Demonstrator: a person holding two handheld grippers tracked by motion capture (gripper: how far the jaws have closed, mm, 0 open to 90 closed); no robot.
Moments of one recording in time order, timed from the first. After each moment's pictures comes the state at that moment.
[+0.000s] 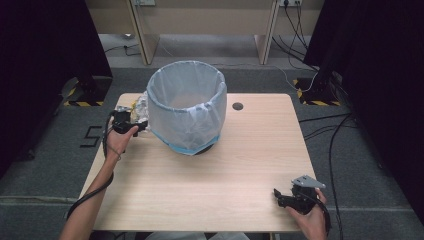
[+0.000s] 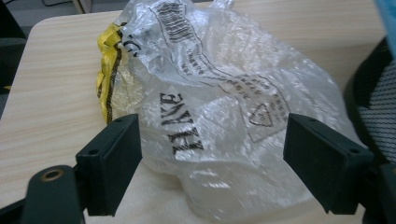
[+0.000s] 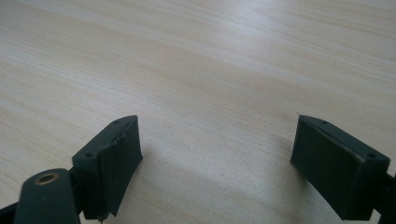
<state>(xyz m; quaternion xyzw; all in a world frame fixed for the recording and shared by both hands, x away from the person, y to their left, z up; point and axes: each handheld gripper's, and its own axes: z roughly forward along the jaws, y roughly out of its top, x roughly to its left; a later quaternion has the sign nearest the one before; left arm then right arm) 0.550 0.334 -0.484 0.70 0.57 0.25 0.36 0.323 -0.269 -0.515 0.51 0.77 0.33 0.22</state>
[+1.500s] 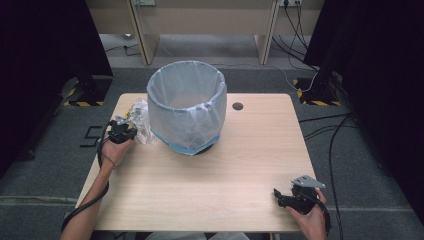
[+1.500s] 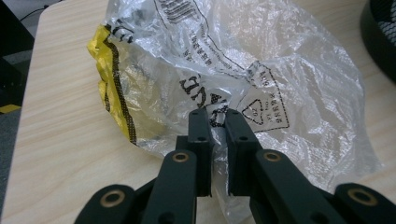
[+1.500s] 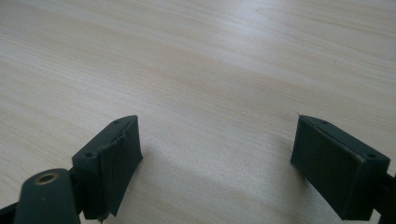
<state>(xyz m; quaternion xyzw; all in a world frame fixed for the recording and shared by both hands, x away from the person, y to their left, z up) 0.515 0.346 -0.501 0.74 0.52 0.28 0.31 0.323 -0.269 -0.515 0.51 0.77 0.33 0.22</state>
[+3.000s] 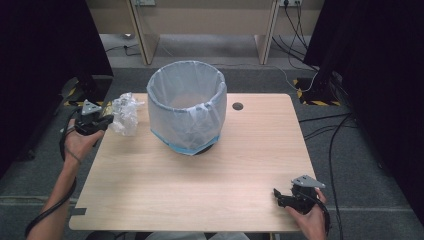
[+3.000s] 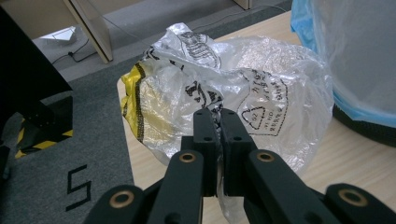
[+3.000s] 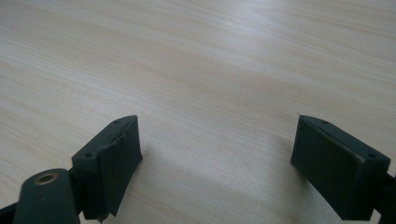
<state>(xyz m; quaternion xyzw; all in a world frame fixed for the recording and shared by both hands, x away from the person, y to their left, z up) 0.470 0.386 -0.388 0.74 0.47 0.33 0.34 0.323 -0.269 -0.516 0.51 0.77 0.33 0.22</state>
